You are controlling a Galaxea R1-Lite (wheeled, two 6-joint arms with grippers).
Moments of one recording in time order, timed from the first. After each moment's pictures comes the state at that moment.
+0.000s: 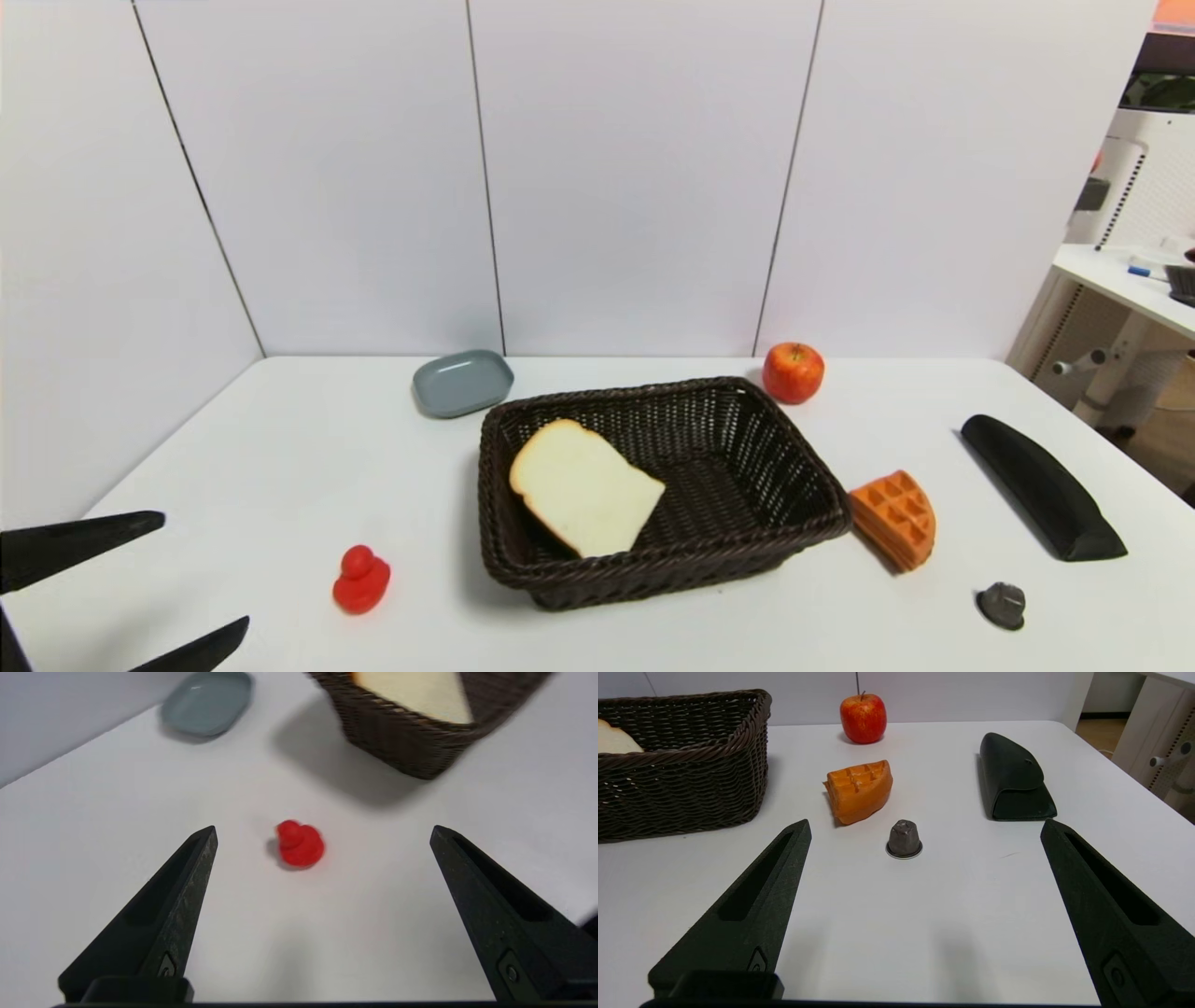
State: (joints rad) left arm -0.10 0.71 -0.40 0.00 -0.30 0.27; right arm 0.00 0.00 0.00 0.00 0.00 0.02
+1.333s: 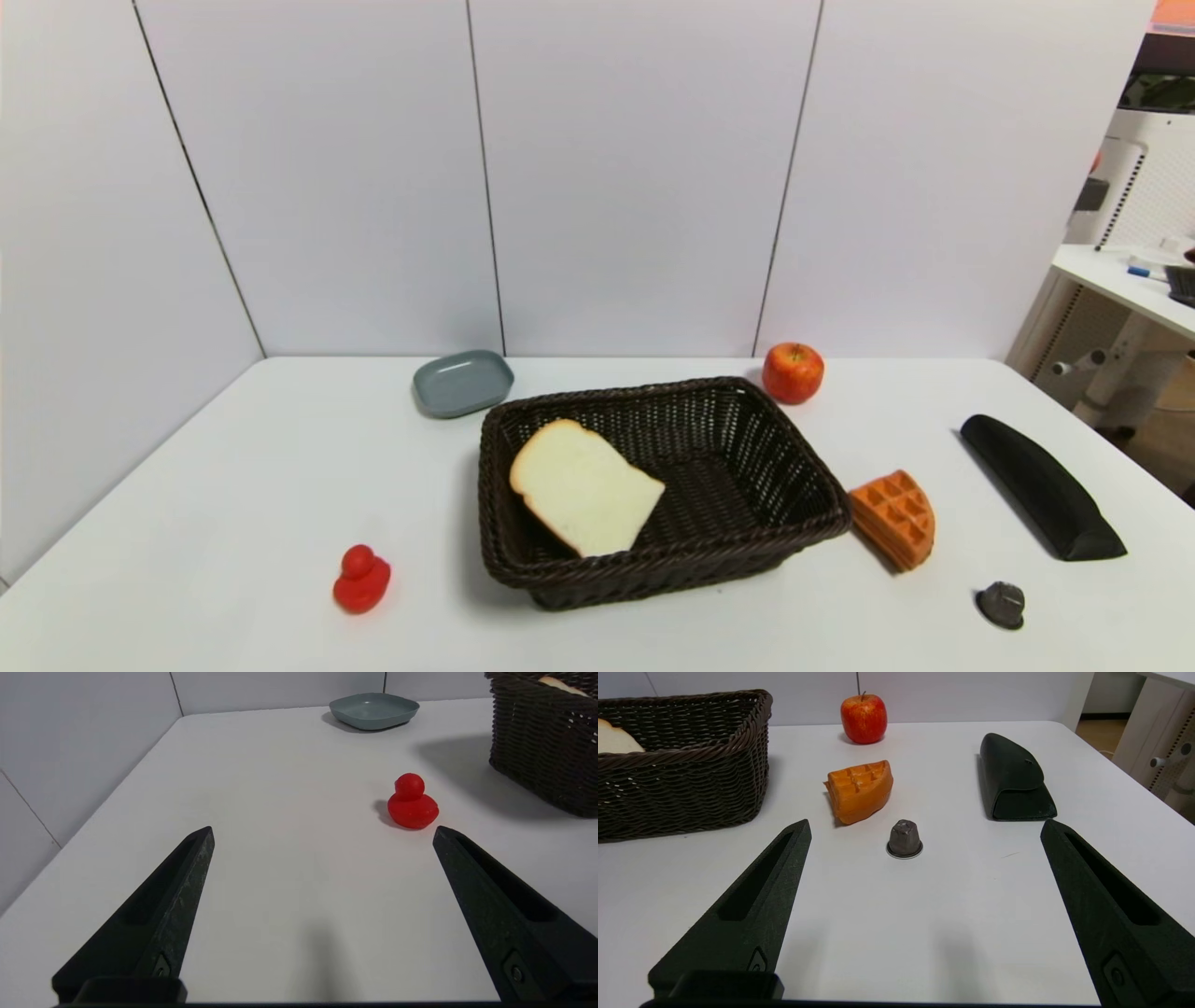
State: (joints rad) left arm 0.01 0.00 0.00 0.00 -0.01 0.01; right arm 0.00 0.00 0.00 0.00 0.00 0.02
